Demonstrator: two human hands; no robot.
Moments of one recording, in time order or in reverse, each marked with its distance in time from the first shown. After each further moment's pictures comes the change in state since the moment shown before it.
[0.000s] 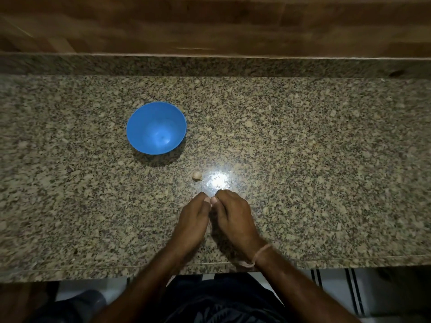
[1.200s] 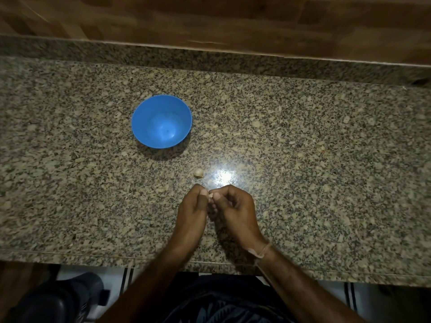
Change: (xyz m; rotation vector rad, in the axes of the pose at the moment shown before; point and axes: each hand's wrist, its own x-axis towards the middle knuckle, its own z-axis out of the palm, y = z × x) left_hand -0.006 0.027 0.009 -0.222 0.175 -0.041; right_hand 0.008 -0.015 -0.020 0.714 -0.050 0.365
